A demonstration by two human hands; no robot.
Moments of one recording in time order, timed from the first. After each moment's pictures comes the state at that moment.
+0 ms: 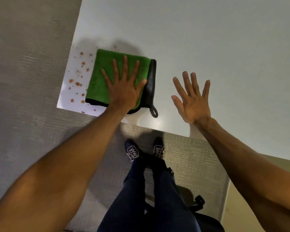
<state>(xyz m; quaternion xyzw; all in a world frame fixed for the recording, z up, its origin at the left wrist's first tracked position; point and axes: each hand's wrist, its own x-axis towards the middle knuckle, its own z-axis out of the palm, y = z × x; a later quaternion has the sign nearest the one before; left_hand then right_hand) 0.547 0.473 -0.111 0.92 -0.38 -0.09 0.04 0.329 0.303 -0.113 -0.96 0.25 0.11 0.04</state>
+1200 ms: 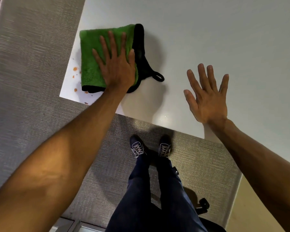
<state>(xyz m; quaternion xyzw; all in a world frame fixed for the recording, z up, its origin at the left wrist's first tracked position) 0.590 0.467 -0.122 0.97 -0.25 -0.04 0.04 0.323 0.303 -0.129 -0.97 0.24 0.03 0.03</state>
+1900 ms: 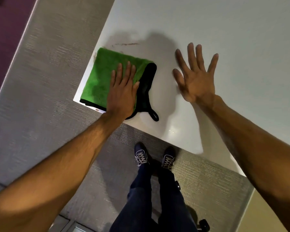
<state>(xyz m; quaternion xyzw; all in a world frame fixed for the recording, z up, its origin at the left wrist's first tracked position) 0.569 0.522 -0.110 0.93 -0.35 -0.09 0.05 0.466 0.283 -0.131 -0.98 0.18 0.00 0.06</state>
